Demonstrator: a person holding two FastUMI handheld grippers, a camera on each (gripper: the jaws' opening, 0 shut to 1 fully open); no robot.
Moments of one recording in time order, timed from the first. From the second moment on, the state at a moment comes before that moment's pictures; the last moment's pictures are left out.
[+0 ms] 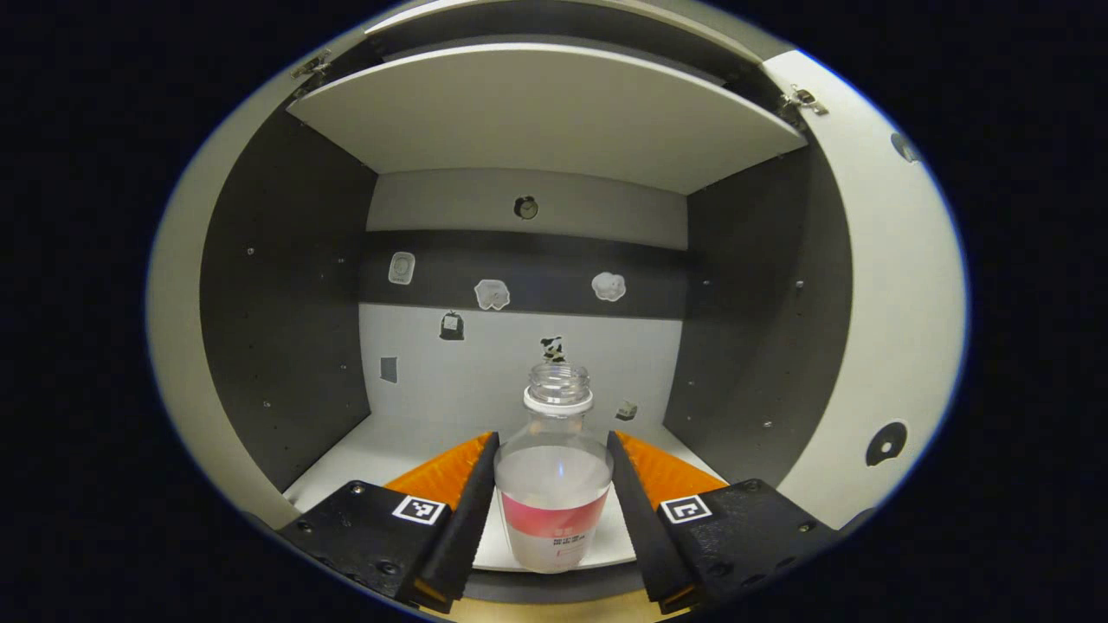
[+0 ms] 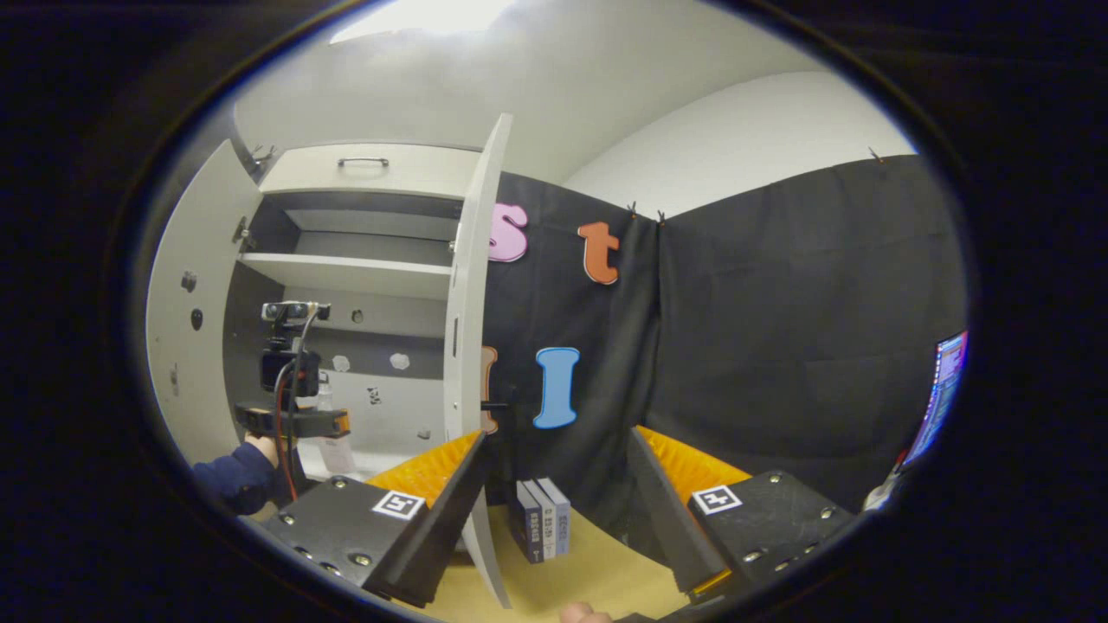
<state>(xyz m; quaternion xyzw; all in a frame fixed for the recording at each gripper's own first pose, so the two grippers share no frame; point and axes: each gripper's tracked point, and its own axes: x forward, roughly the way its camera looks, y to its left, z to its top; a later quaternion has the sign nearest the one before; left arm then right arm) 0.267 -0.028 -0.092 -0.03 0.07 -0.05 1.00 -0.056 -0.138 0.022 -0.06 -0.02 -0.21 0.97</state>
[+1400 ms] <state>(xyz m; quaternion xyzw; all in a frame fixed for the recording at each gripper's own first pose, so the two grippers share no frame) 0.010 -0.014 -0.327 -0.09 0.29 -0.12 0.95 -0.047 -0.097 0.019 -0.01 -0.03 -0.07 1.00</state>
